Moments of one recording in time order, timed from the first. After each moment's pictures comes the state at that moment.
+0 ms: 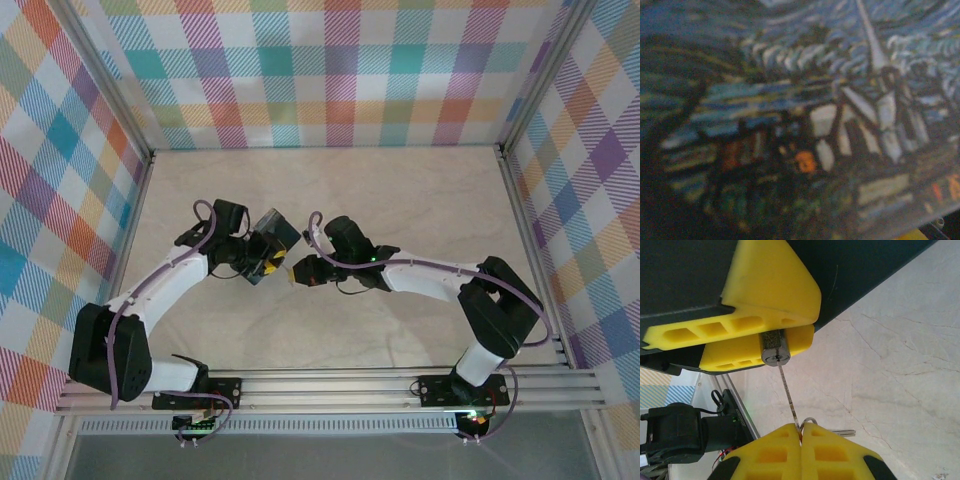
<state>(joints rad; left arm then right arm) -0.33 1.34 0.92 -0.55 0.50 -1.15 0.85 1.65 0.99 0.01 -0.51 0.67</state>
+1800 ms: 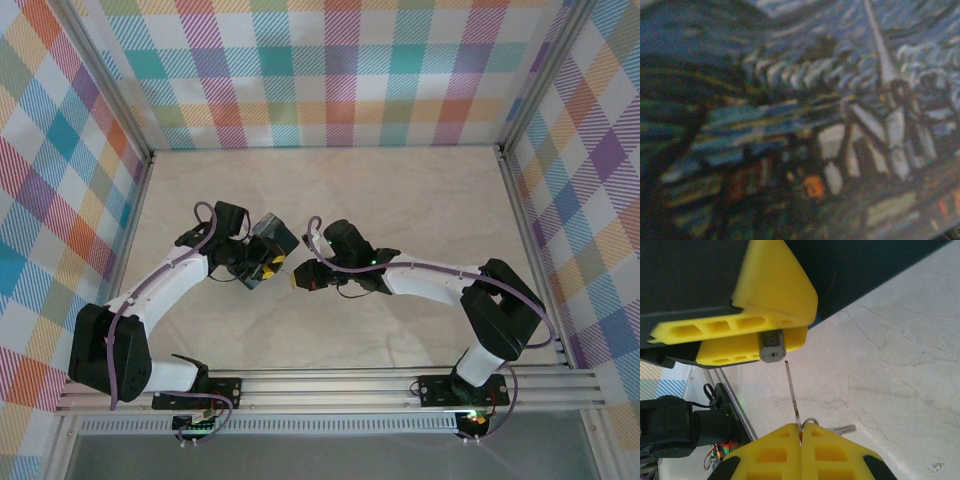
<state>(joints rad) -0.33 1.34 0.92 -0.61 0.49 -1.13 0.87 1.63 0.98 -0.01 -0.49 0.64</state>
